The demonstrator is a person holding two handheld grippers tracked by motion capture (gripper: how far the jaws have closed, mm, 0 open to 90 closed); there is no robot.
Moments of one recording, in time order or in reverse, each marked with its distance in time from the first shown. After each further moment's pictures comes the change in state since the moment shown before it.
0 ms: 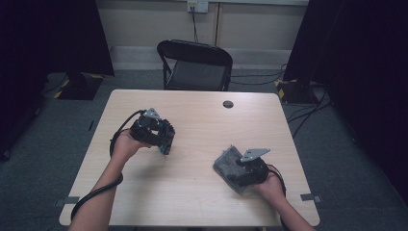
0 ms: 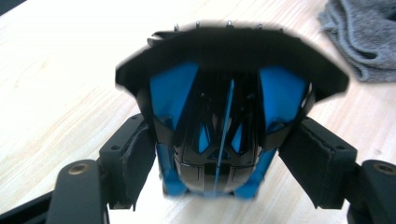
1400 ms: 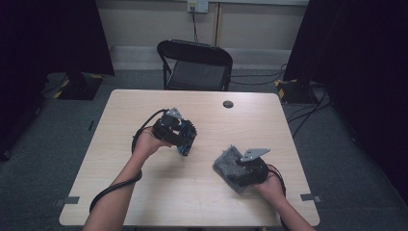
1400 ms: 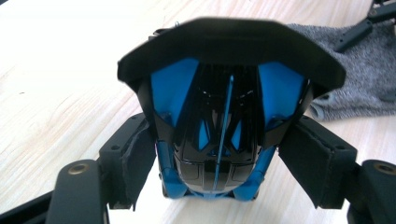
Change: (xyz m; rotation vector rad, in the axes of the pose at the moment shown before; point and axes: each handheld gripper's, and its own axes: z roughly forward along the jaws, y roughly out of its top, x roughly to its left) left arm -0.030 0.040 0.046 -0.007 -0.110 0.048; right arm 0.000 0.000 0.000 0.000 0.001 0.004
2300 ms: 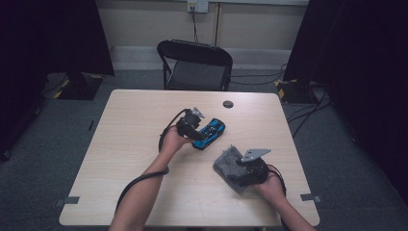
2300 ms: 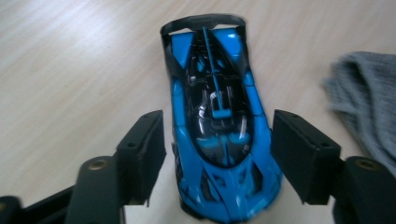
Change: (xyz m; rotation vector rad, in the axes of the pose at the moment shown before) left arm -0.001 0.033 0.088 0.004 0.115 -0.052; right arm 0.000 -0.002 0.000 -0.006 0.002 -0.001
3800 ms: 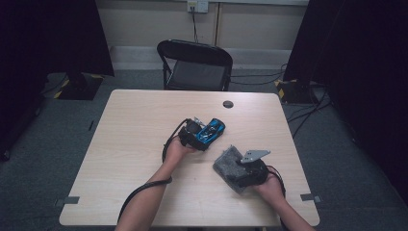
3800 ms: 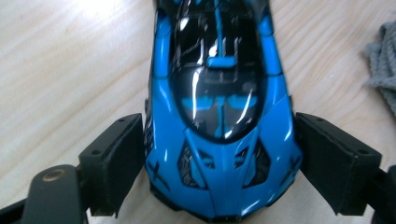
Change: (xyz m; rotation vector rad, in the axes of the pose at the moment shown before) left arm -0.009 -0.034 0.020 0.077 0.013 -0.080; right arm 0.002 -0.002 0.002 -0.014 -0.015 -0.008
